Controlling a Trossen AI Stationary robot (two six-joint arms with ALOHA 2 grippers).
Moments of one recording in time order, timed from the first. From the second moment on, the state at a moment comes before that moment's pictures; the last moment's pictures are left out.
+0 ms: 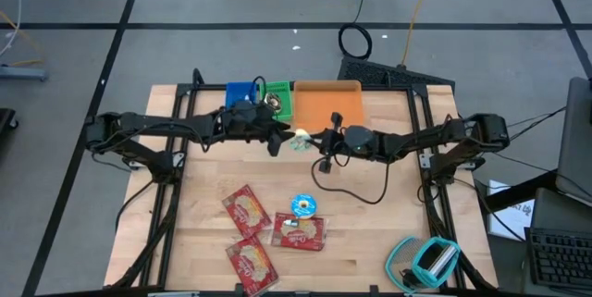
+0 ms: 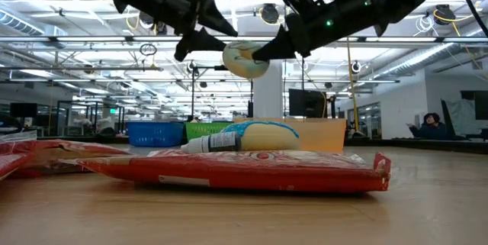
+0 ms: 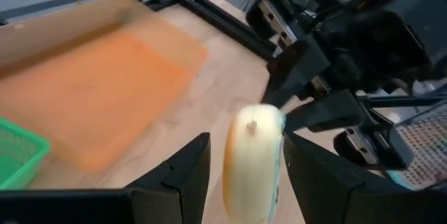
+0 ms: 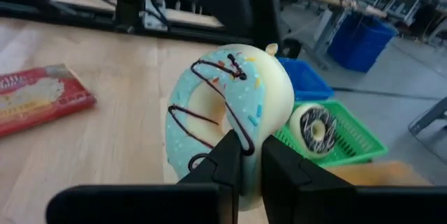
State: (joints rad) left arm 0.21 1.37 0.84 0.16 0.03 -0.45; right arm -0.07 1.51 0.72 0.53 0.24 -0.19
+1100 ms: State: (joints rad) left arm 0.29 1.44 0.84 0.24 0.09 -0.40; right arm -0.08 1.51 0.73 0.53 0.24 -0.12
